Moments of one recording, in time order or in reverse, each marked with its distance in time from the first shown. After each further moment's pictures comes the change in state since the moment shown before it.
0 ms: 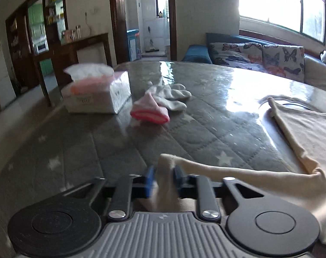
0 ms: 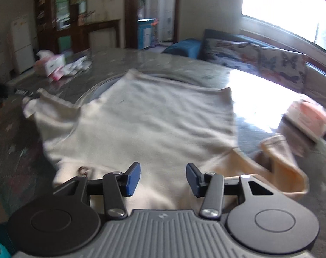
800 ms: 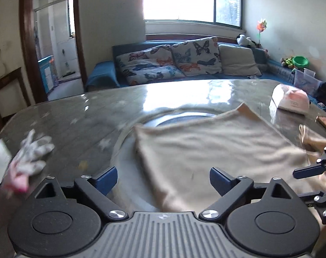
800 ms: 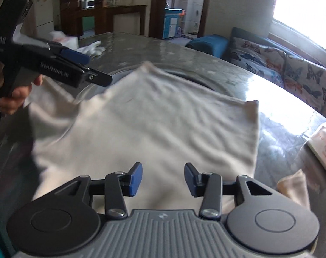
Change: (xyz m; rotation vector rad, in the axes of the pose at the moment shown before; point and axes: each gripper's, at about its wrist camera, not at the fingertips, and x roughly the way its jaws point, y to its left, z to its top) left arm -0.032 -0.148 0.025 0.258 -0.065 -0.386; right arm 0.047 0.022 0.019 -0.189 0.080 0.099
